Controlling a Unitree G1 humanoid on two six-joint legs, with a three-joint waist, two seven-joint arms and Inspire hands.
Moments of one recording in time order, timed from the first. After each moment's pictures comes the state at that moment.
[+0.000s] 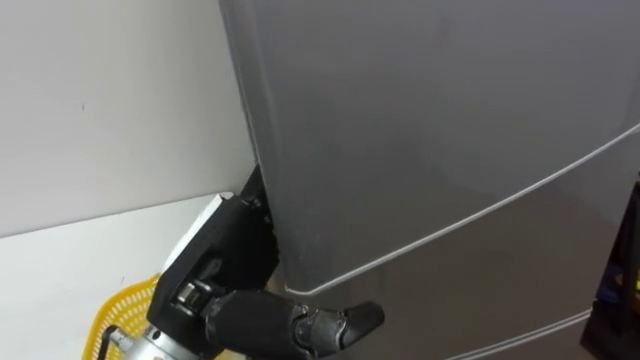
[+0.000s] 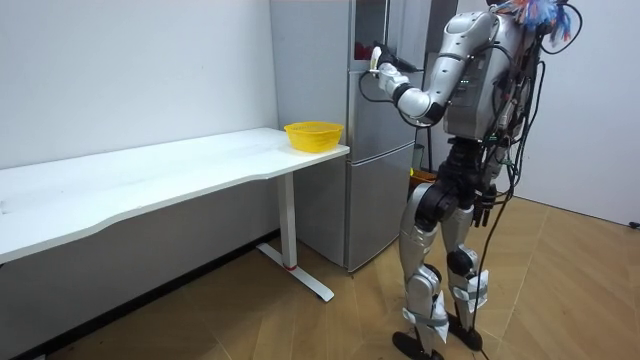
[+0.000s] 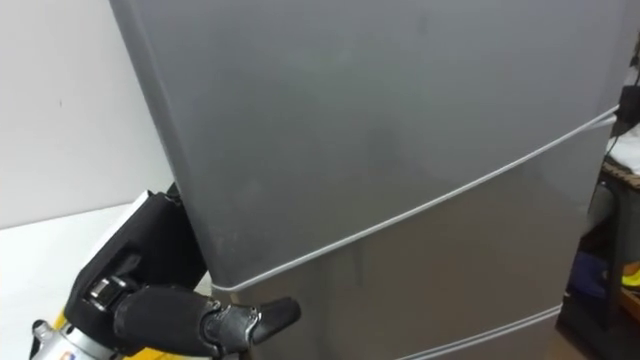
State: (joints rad) left arm -0.08 0.28 -0.10 -0.41 -0.48 0.03 -0.30; right arm 0.07 -0.31 0.02 1.27 -0.30 0.09 0.12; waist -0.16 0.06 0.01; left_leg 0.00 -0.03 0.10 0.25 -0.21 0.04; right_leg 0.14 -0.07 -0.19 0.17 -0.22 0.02
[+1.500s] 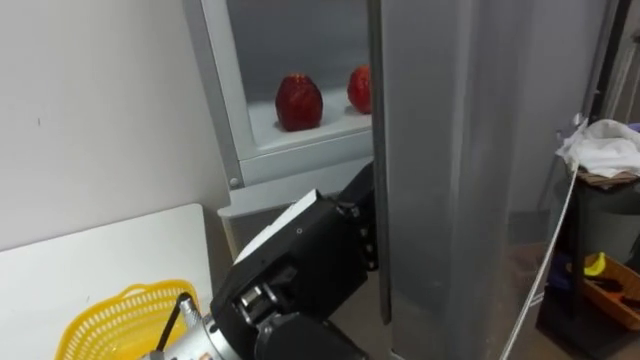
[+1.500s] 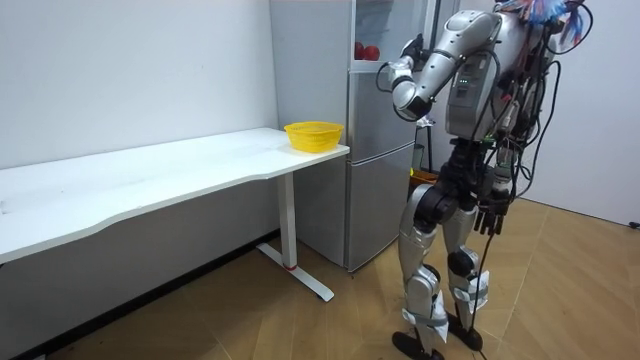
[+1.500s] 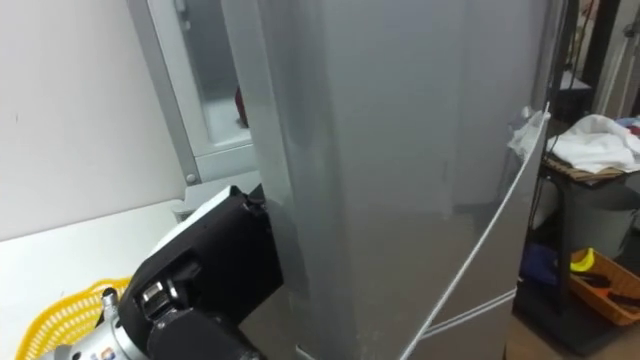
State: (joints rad) left arm -0.22 0.35 -0.25 -0.41 -0.62 0.04 -0.47; right arm 0.08 -0.31 0.04 1.27 -0.35 0.12 0.16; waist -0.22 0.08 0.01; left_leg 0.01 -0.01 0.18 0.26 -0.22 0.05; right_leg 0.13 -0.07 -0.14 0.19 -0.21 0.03
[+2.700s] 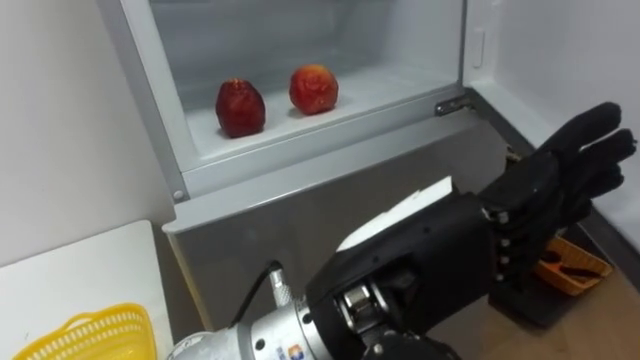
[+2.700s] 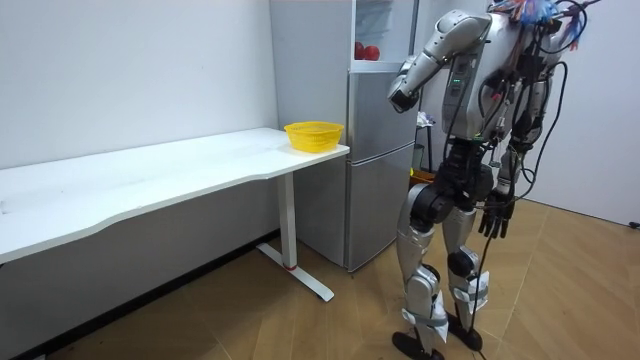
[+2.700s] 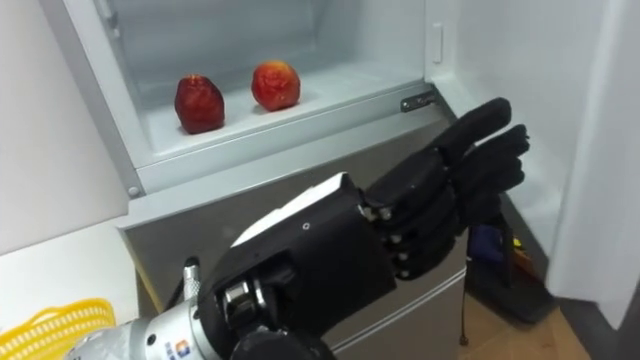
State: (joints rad) left arm -0.42 0.30 -0.45 -0.41 -0.62 0.04 -0.48; right arm 0.05 -0.31 0.05 1.29 -0.34 0.12 0.14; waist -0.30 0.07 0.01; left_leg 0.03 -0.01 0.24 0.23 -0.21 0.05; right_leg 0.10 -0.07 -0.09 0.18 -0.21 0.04
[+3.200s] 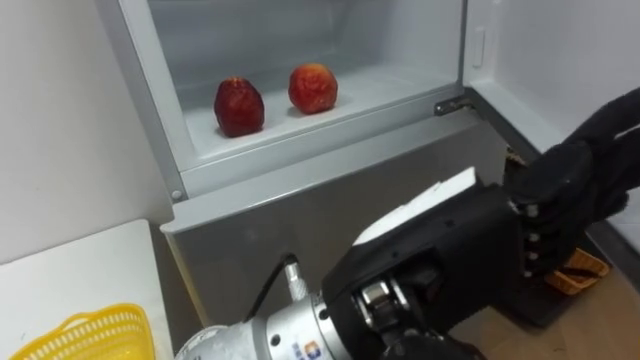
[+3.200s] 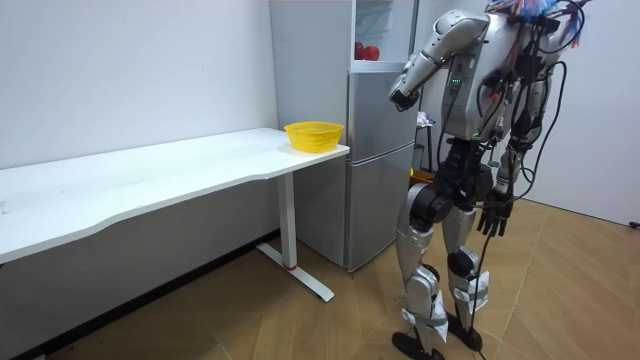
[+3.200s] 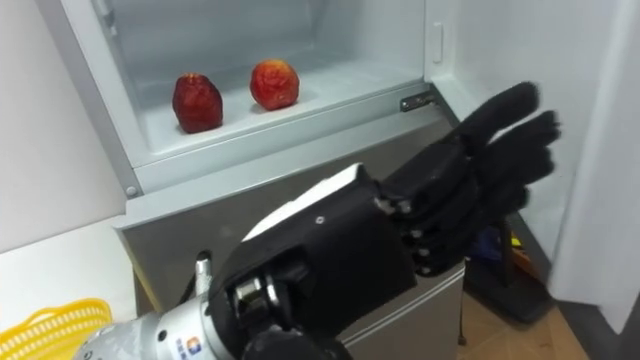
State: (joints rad) left arm -0.50 0.25 -0.50 -0.40 -0.62 0.04 -0.48; right arm 0.04 -0.31 0.07 1.29 -0.34 0.10 0.12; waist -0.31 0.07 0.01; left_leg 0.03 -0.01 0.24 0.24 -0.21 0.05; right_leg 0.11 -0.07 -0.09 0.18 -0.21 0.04
